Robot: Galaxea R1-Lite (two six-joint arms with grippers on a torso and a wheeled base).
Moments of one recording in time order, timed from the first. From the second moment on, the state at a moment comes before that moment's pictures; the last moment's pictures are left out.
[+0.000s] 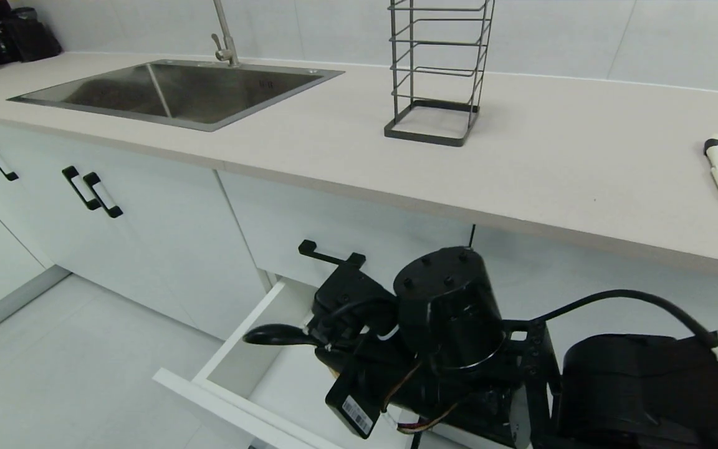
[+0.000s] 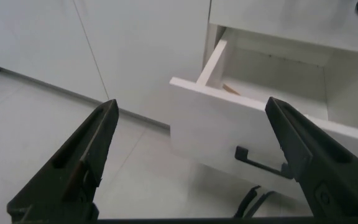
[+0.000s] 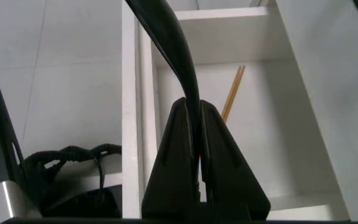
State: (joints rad) left arm 0.00 0.00 0.00 0.00 0.01 -0.03; right arm 1.05 1.91 -1.09 -0.46 -0.08 -0.16
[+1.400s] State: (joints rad) left arm 0.00 0.00 0.00 0.00 0.01 -0.03; right arm 1.05 2.21 -1.59 -0.19 -0.14 -0.21
